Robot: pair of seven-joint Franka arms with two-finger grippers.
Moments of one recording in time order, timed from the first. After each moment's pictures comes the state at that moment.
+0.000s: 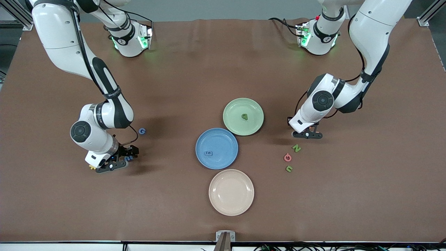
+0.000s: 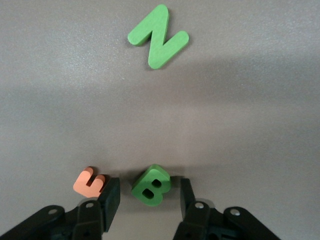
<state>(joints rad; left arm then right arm) 0.05 0.45 -0.39 -2.21 0.33 2.49 -0.49 0.16 0.63 -0.06 -1.87 0.08 2.55 -0.21</state>
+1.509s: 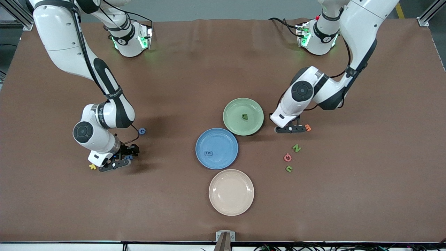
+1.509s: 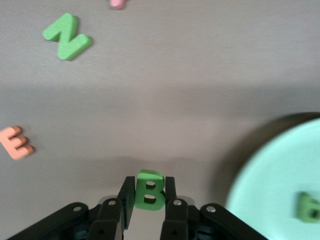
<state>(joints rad) 0.05 0.44 -0.60 -2.12 0.33 2.39 -0.79 0.15 0.63 -0.05 -1.88 0.08 2.54 -0.23</state>
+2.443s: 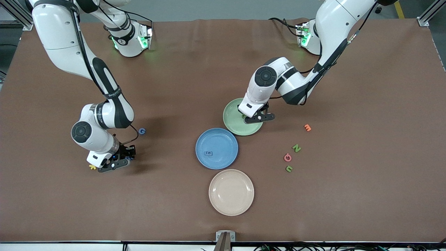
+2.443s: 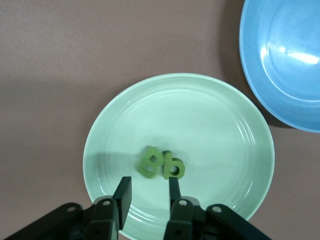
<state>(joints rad) -0.10 0.53 -0.65 -1.99 0.33 2.38 -1.07 0.15 0.63 -0.05 -1.88 0.08 2.54 -0.25</state>
